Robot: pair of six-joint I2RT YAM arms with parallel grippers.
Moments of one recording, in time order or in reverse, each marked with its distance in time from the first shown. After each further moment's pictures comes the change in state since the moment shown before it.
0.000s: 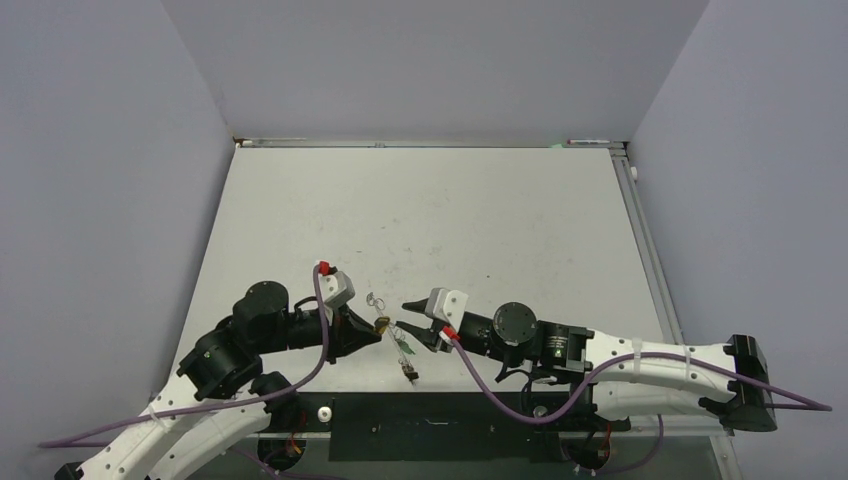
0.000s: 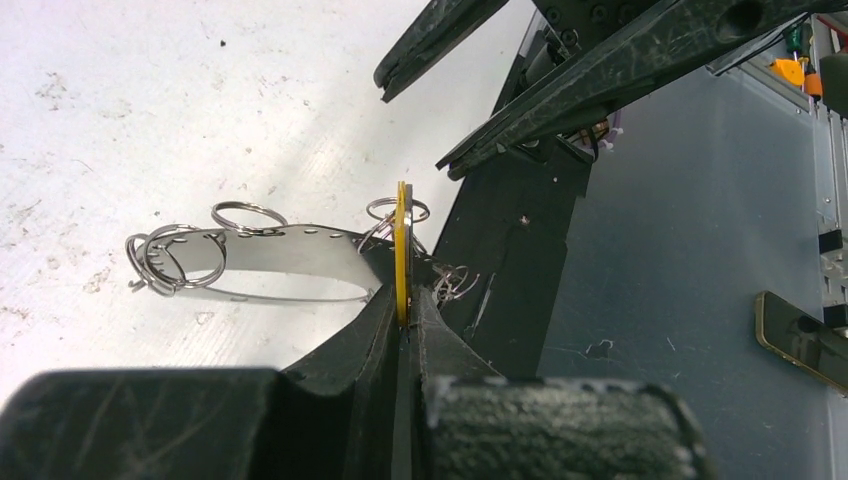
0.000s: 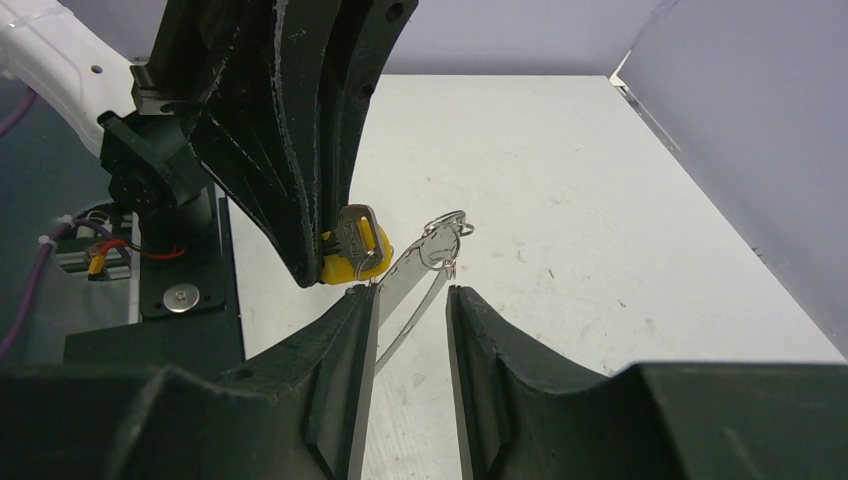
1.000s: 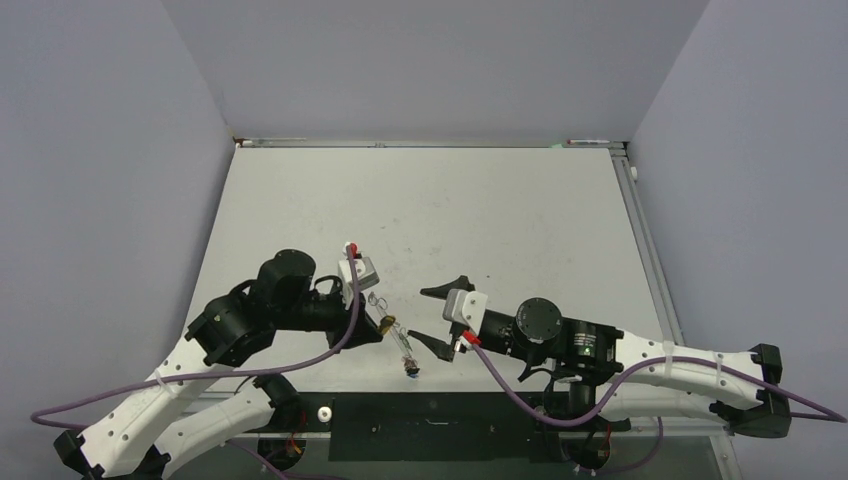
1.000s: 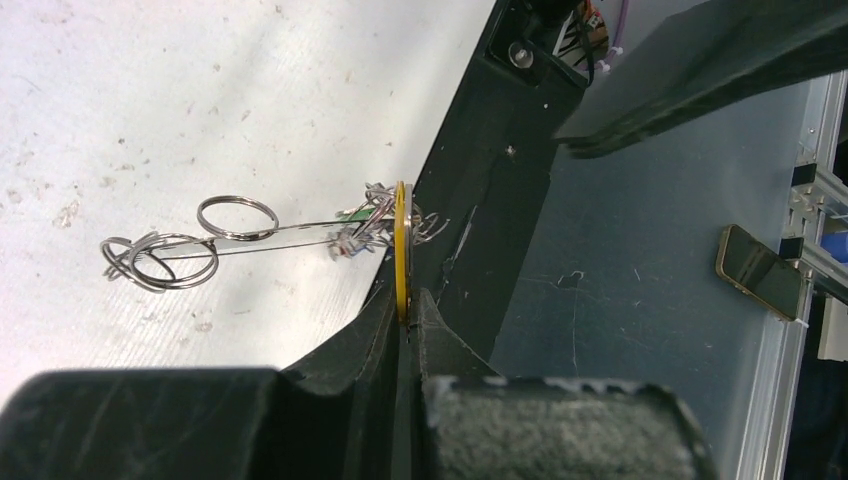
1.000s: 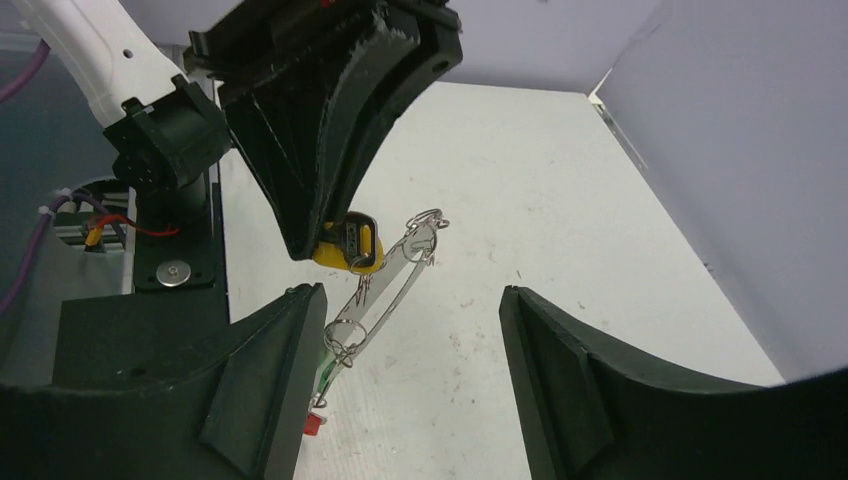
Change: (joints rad) left arm -0.008 0.268 0.260 -0.262 0.041 0.079; right arm 0.000 -0.118 0.055 -0.185 -0.005 -0.071
